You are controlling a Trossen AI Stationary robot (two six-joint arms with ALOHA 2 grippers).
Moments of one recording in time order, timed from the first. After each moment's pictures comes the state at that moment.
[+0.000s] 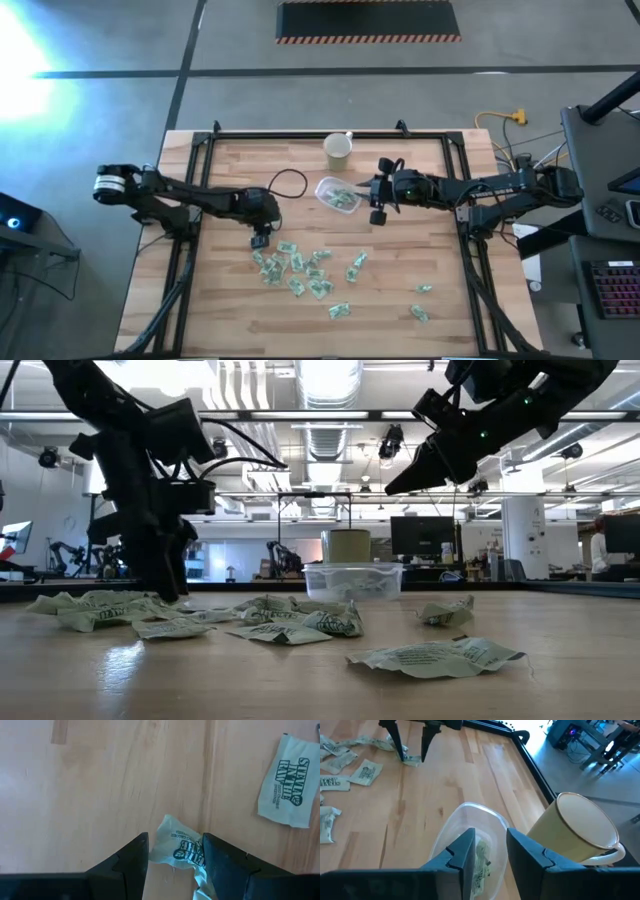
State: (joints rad) left arm 0.08 1.36 0.56 -0.30 -0.06 -0.05; right arm -0.14 1.26 0.59 0.20 0.18 -0.23
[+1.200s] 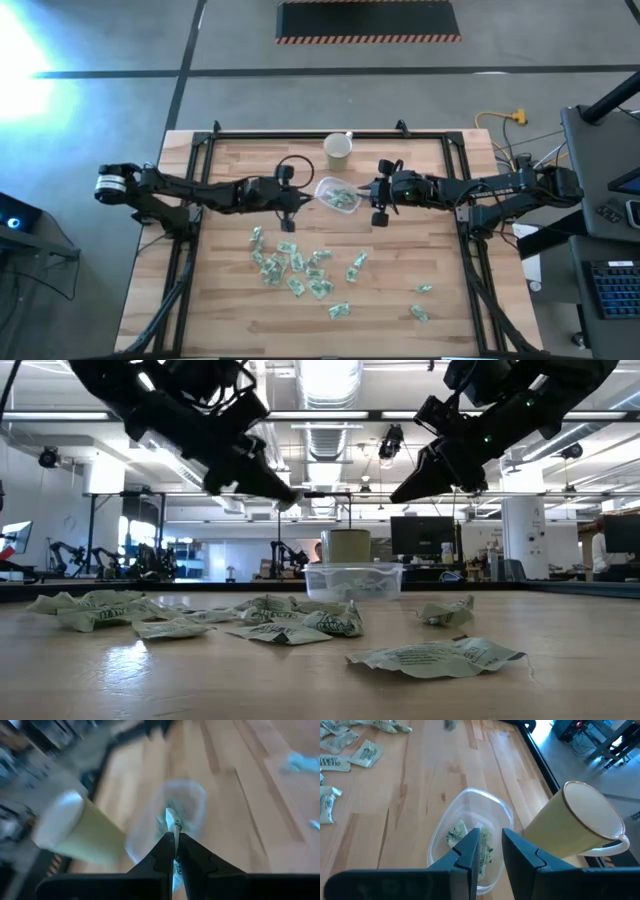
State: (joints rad) left arm 0.09 1.37 0.68 0.27 -0.21 0.43; right arm -0.14 1.26 0.59 0.14 0.18 -0.25
